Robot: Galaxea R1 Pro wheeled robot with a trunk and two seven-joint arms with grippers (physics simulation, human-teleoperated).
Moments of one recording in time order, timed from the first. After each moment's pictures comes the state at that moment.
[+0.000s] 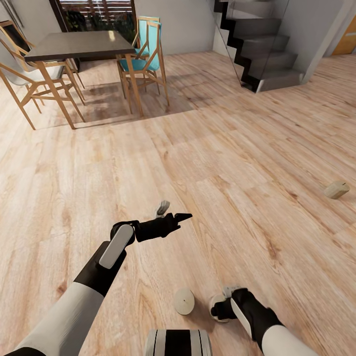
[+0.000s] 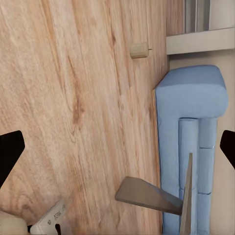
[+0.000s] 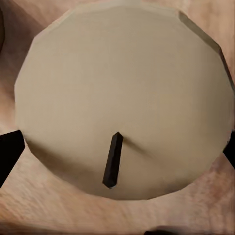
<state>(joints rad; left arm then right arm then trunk) -0.75 -0.04 -0.28 -1.12 1.13 0.84 -0.09 -0.59 0.03 0.15 -0.47 -0.05 0.62 0.07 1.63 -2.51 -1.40</state>
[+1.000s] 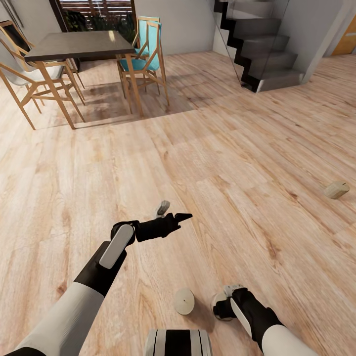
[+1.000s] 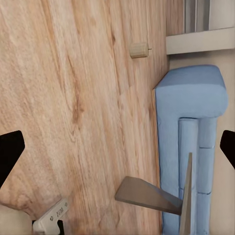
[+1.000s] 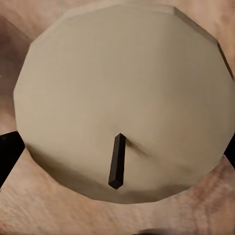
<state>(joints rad) -0.75 -0.05 -0.28 -1.12 1.13 0.84 -0.09 -0.59 0.03 0.16 -0.47 -0.04 0.61 0.02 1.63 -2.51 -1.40</state>
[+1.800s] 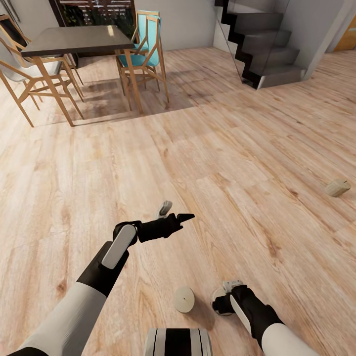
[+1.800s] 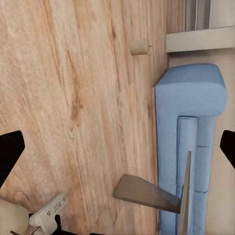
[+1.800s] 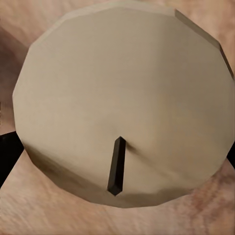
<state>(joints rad) -0.75 -0.06 -0.28 -1.12 1.12 0.83 -0.09 -0.59 0.03 0.16 -0.51 -0.03 0.61 0.02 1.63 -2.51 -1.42</state>
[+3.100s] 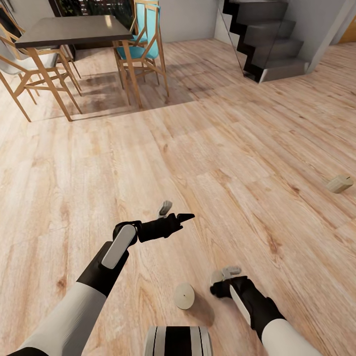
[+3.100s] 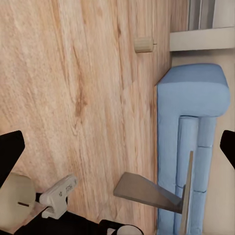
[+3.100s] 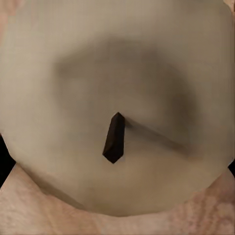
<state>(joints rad) -0.75 -0.06 -0.28 -1.12 1.12 0.83 -0.09 -0.59 0.02 0.15 -0.63 -0.05 0.58 0.02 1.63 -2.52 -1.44</state>
